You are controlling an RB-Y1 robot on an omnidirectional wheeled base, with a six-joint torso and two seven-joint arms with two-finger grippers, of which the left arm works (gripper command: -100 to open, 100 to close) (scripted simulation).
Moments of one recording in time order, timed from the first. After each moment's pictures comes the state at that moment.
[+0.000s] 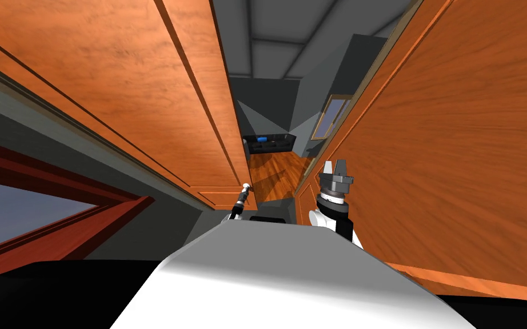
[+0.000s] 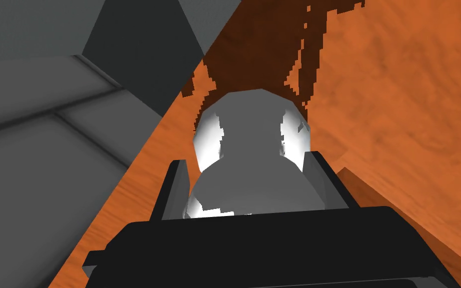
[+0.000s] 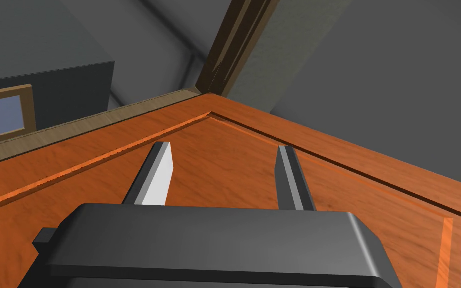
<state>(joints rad) 0.09 0.14 -0.10 -0.90 0.00 -0.76 -0.74</state>
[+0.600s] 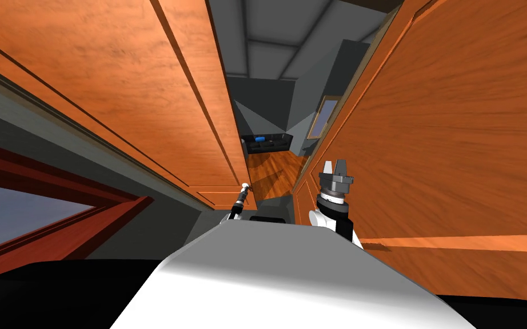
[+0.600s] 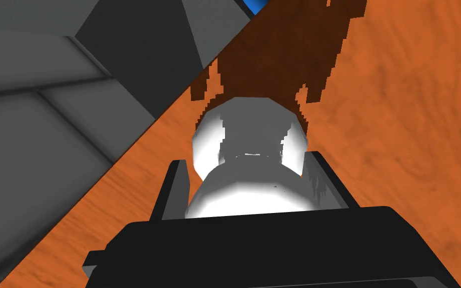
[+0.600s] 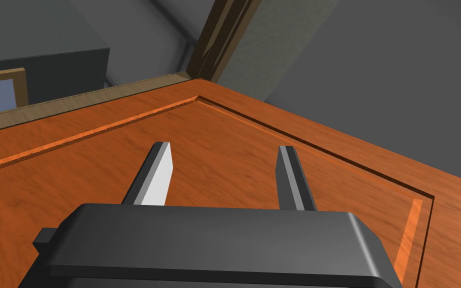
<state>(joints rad) 0.07 0.16 -0.11 -0.88 0.04 -0.76 -0.60</state>
